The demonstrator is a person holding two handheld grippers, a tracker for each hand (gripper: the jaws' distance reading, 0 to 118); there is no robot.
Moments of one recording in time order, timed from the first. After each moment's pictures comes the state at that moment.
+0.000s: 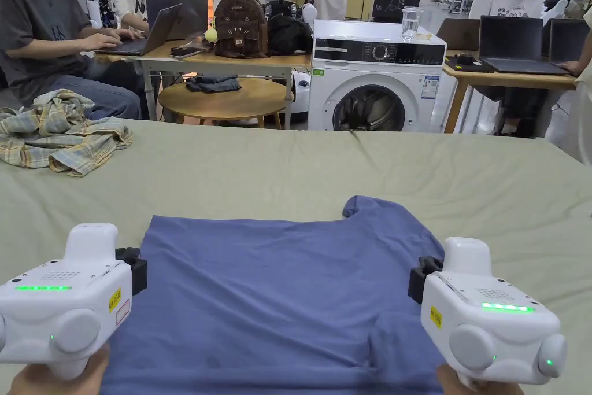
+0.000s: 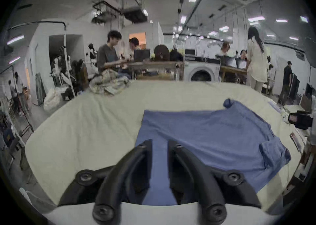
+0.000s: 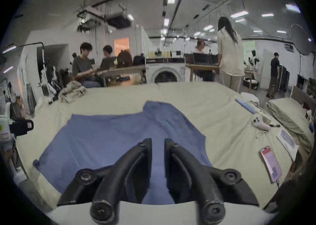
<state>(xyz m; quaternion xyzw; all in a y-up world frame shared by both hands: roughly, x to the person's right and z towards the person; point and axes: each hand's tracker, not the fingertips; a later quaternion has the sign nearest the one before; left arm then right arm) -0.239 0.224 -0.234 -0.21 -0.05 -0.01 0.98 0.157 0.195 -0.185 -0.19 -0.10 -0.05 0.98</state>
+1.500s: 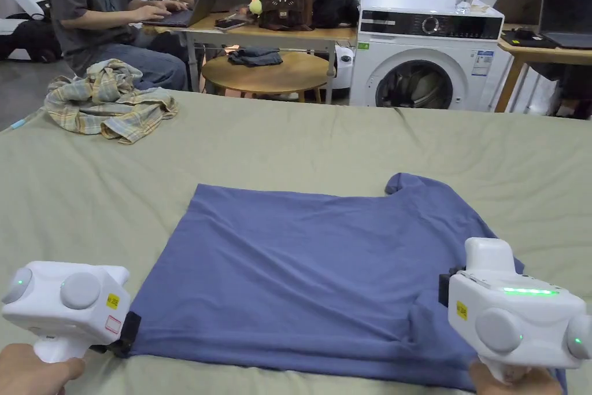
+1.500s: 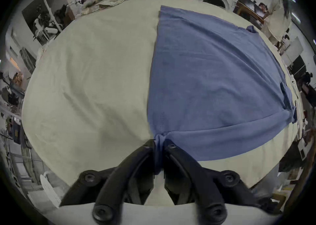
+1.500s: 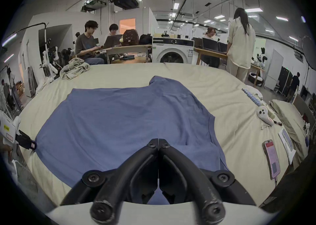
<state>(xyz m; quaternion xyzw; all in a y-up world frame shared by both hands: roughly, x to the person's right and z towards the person) -0.315 0.150 -0.278 -0.57 -0.06 -0.03 0.82 0.146 0.174 -0.198 -0.30 -0.08 -0.02 0.95</state>
